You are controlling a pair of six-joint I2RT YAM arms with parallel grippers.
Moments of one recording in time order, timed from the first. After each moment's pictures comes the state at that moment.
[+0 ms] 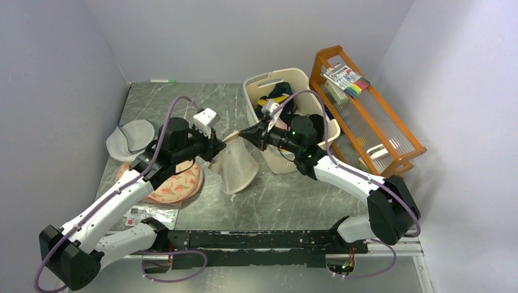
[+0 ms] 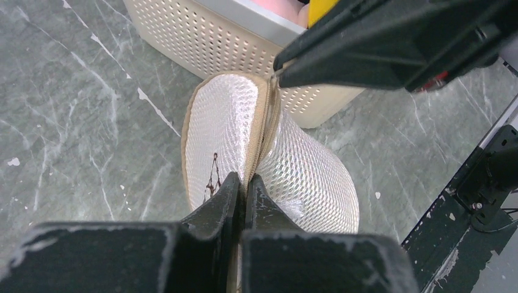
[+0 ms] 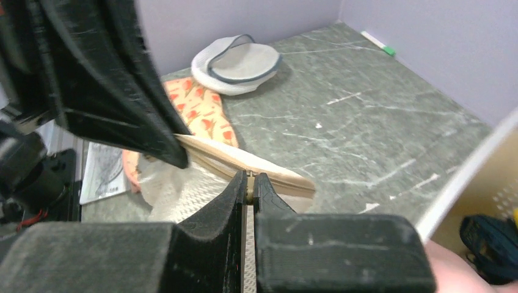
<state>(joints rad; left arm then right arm) -0.58 1.00 0.88 -0.28 0.21 -0.09 0.68 1.37 0.82 0.58 -0.51 0.04</state>
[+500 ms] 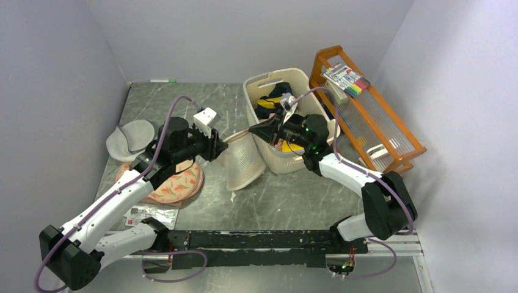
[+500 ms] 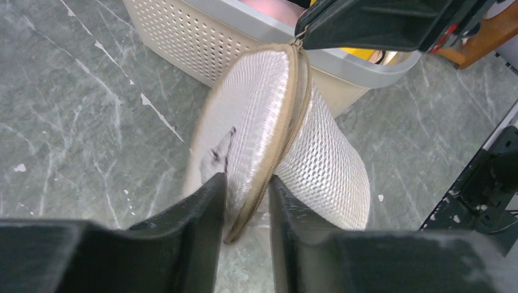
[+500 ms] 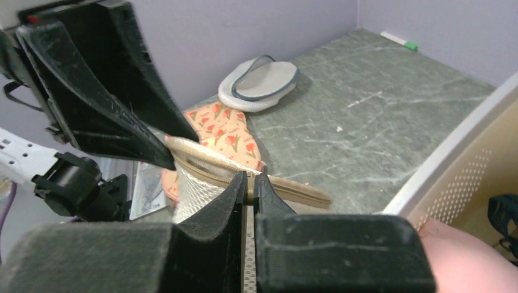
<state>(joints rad) -0.58 1.00 0.88 -0.25 0.21 -0.08 0.49 1.42 0.76 0.77 -0.69 0.35</state>
